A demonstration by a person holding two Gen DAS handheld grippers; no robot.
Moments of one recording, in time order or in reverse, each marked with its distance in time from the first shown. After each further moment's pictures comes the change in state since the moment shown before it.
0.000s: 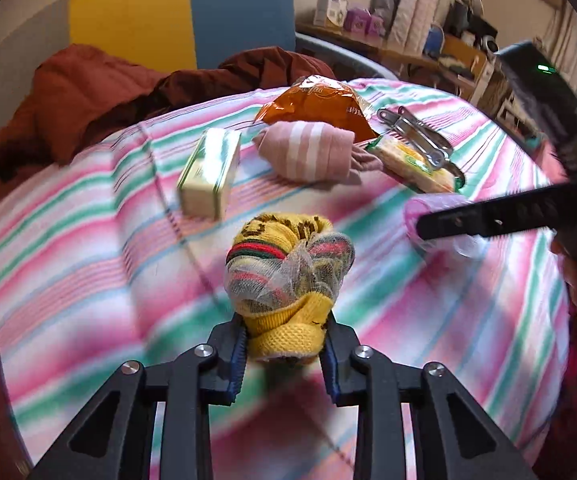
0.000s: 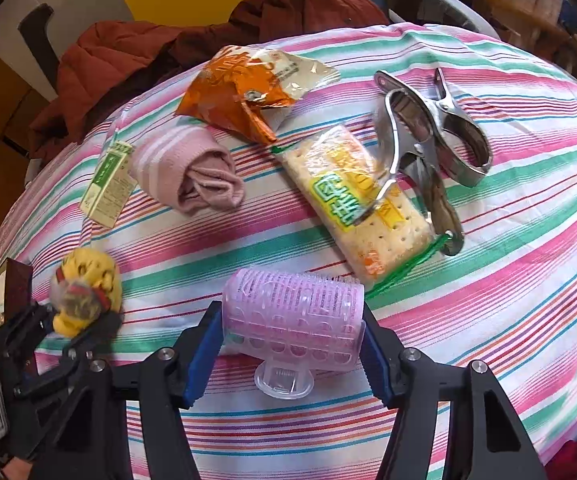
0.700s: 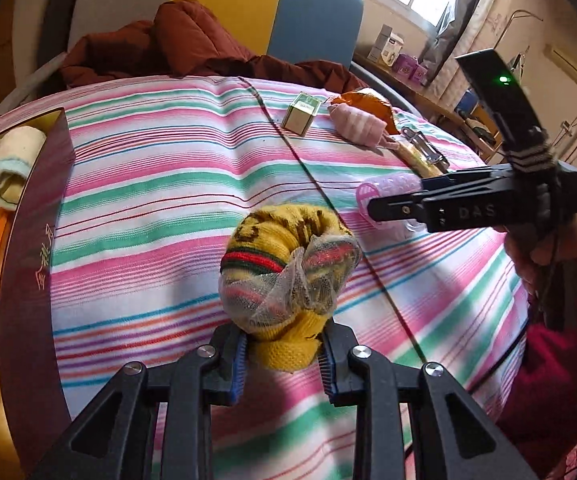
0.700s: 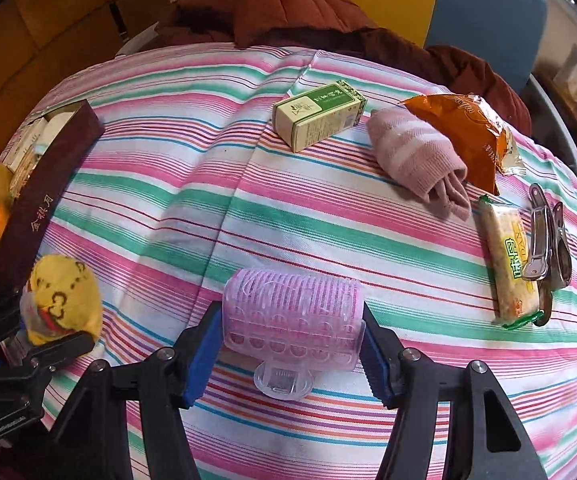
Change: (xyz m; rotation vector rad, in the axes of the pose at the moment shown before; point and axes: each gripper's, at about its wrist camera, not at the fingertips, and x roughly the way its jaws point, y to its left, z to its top) left arm -0.076 0.034 -0.111 -0.268 -0.065 -0.036; right arm 0.006 0.136 -0.053 -0.508 -0.028 -0.006
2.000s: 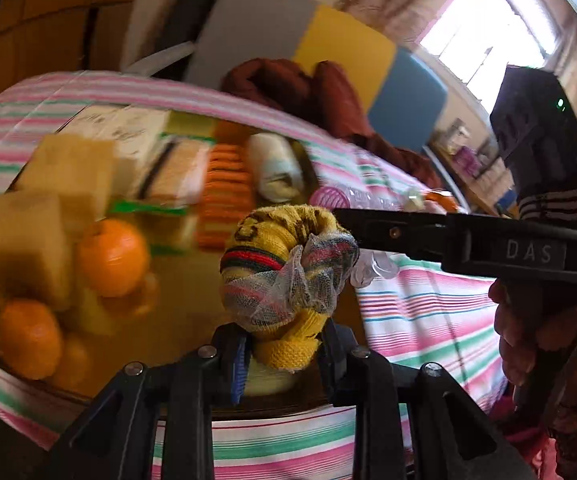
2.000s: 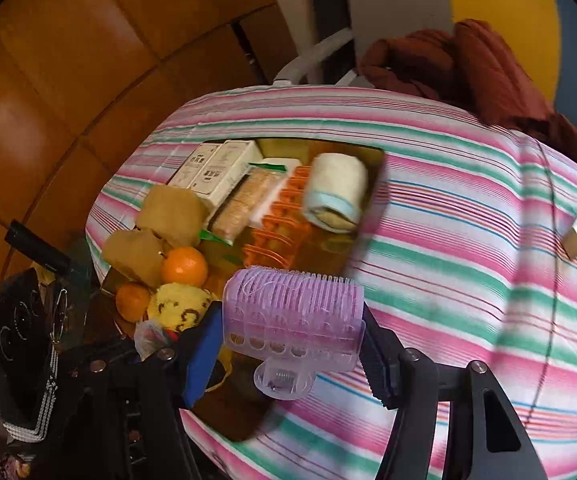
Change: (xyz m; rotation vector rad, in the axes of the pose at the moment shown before) left arm -0.139 0.161 -0.056 -0.329 -0.148 0.082; right arm -0.041 0.251 0.045 -0.095 -0.113 0.346
